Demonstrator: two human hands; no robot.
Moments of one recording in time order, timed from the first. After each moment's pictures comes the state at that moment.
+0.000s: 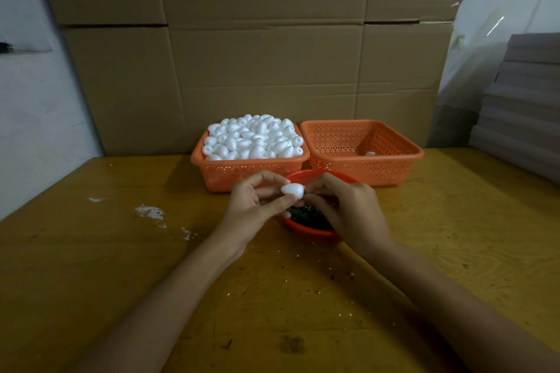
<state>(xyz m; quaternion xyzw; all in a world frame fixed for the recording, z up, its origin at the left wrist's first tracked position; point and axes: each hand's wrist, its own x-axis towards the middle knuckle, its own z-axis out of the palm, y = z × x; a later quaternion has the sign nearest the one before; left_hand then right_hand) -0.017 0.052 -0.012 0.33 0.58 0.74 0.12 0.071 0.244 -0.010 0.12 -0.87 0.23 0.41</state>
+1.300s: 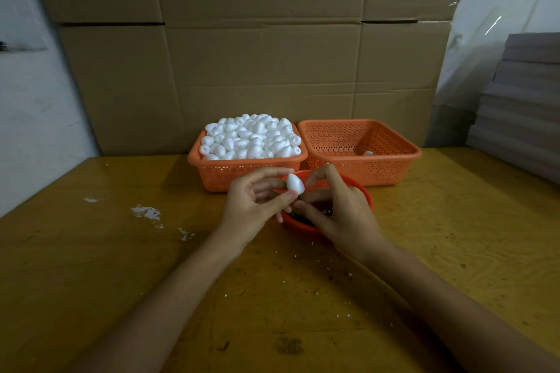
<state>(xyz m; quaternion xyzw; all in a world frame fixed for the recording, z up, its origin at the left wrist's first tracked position) -0.019 0.057 -0.014 0.38 0.60 0.71 0.03 0.068 0.237 -0.017 0.15 -0.87 0.30 0.35</state>
